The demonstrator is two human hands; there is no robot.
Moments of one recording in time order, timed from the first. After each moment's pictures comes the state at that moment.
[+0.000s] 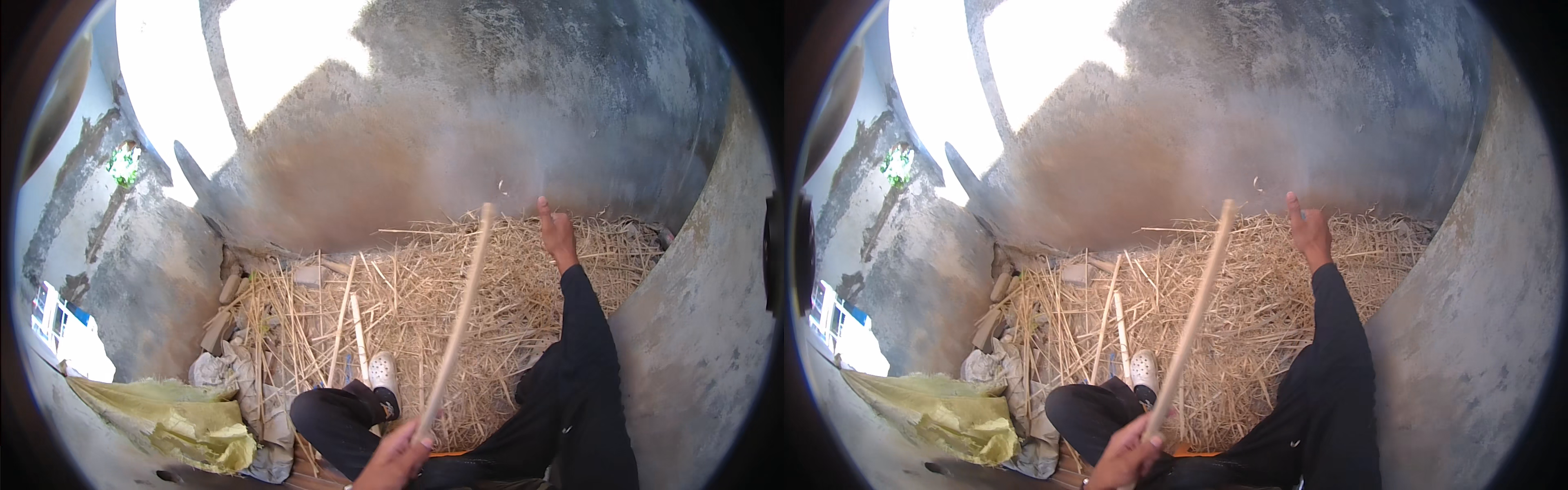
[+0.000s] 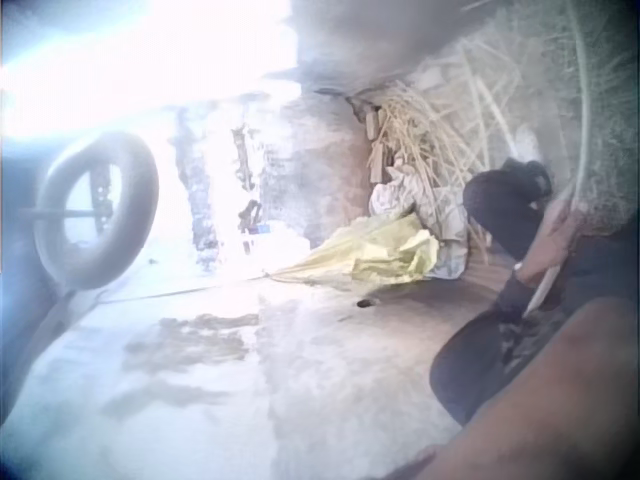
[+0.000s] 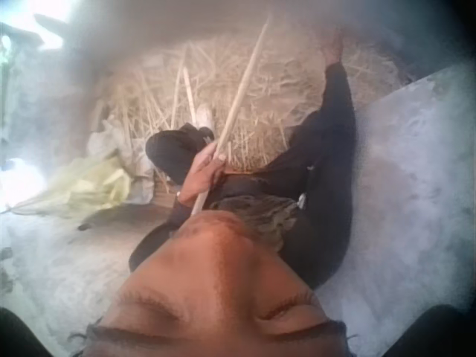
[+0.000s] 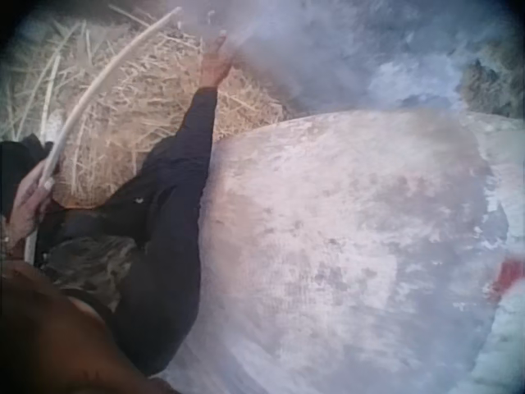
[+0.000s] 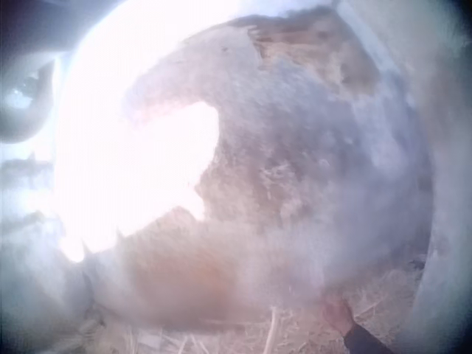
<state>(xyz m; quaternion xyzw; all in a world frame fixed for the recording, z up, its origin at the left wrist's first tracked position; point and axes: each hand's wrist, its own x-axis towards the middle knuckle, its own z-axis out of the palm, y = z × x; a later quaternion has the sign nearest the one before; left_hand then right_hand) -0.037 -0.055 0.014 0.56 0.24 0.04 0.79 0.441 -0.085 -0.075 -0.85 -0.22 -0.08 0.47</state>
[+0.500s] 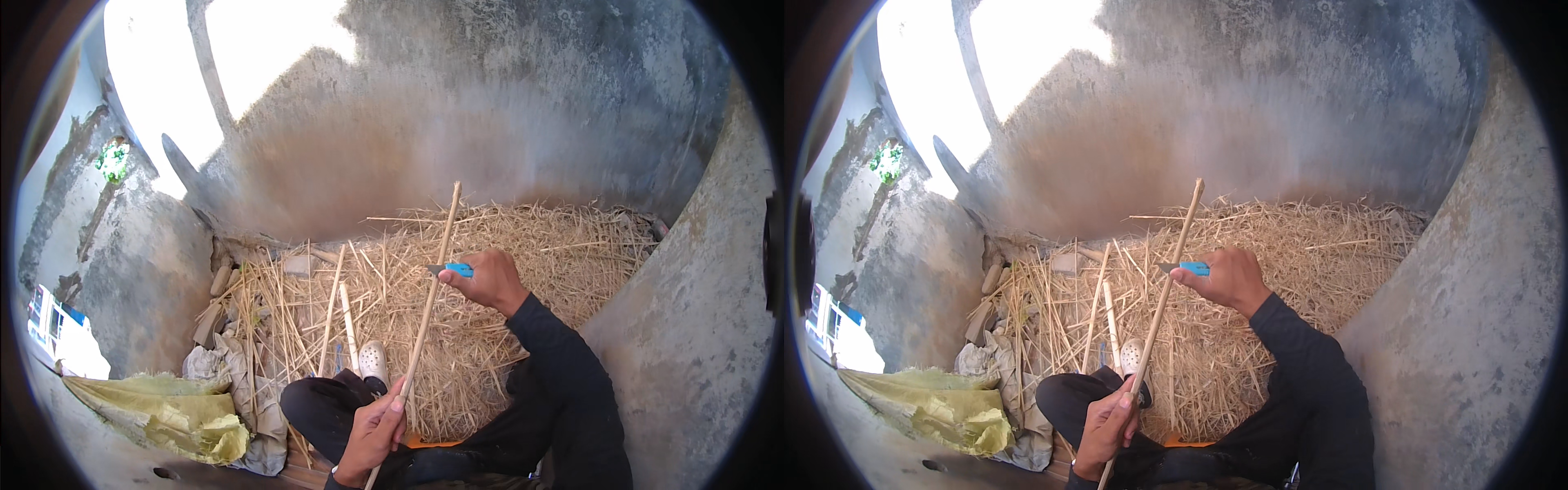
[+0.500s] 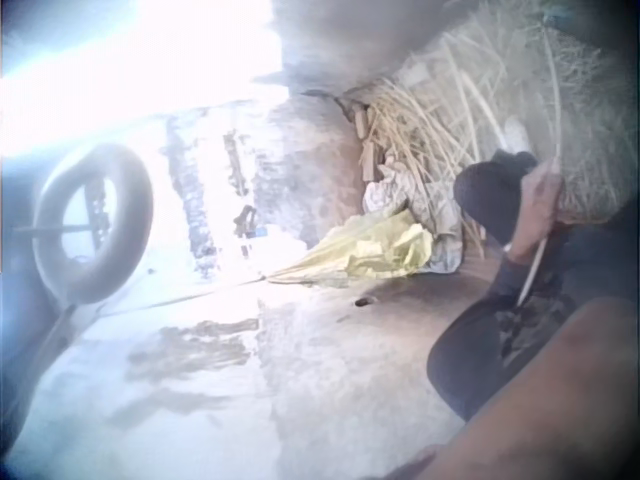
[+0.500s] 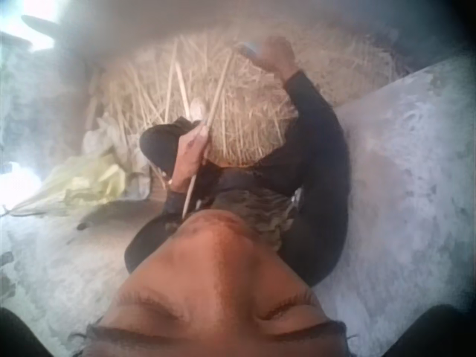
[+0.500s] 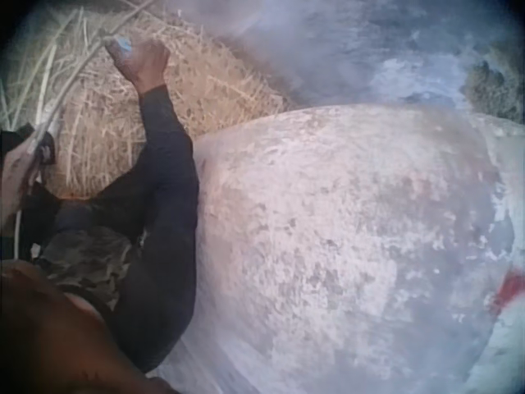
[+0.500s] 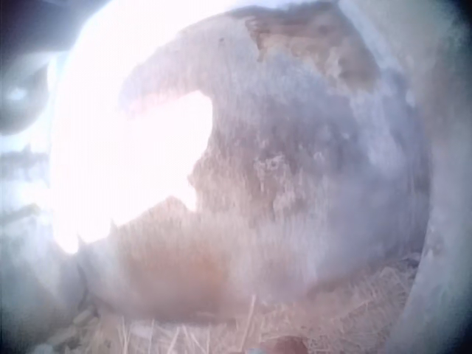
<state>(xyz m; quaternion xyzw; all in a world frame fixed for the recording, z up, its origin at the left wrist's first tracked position) -0.023 -0.029 -0.005 0.64 0.28 0.11 0.70 0.286 -0.057 -0.042 -0.76 -0.54 -0.02 0.37</state>
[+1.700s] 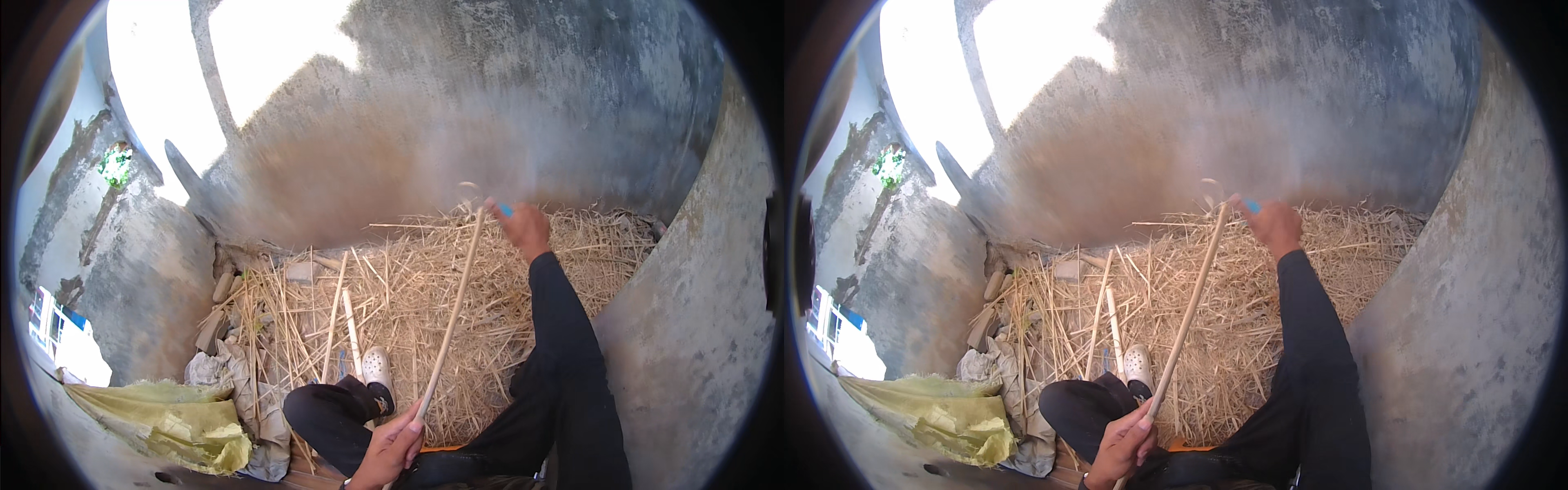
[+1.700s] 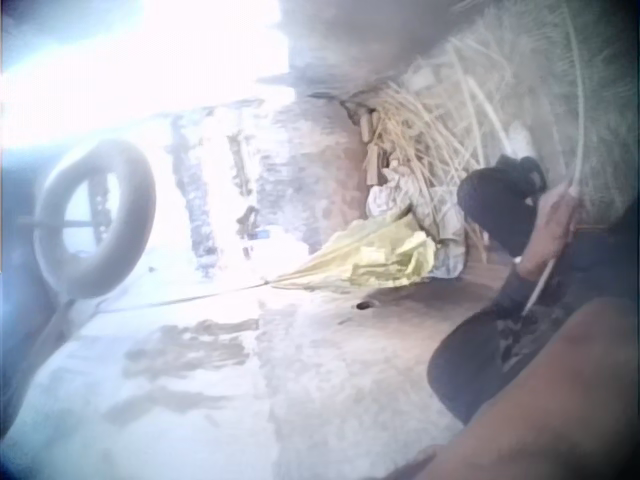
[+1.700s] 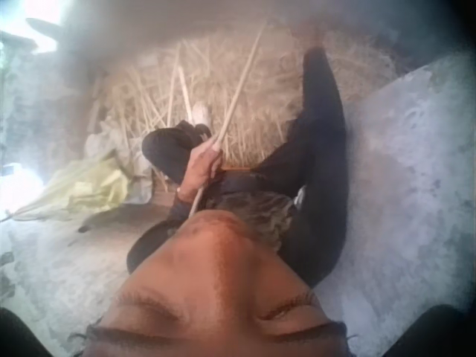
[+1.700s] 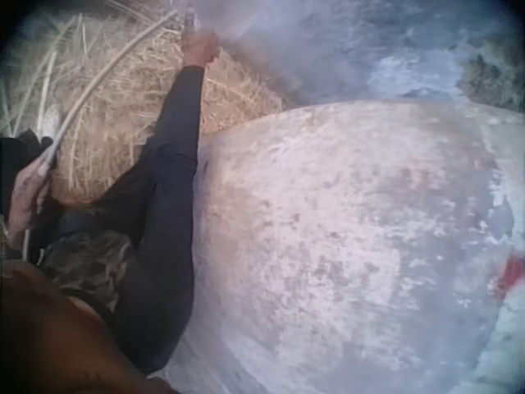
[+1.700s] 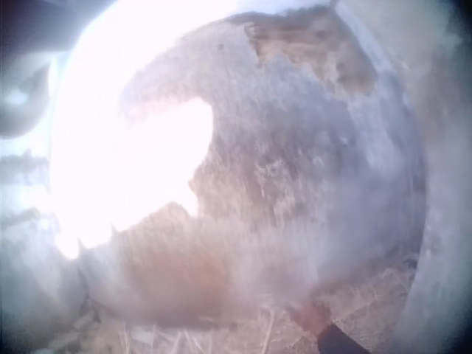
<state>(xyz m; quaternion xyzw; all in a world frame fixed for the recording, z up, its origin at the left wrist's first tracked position) -0.038 -0.055 -0.013 0.57 0.26 0.06 0.77 0.413 -0.044 -0.067 -0.91 -0.26 -0.14 0.28</state>
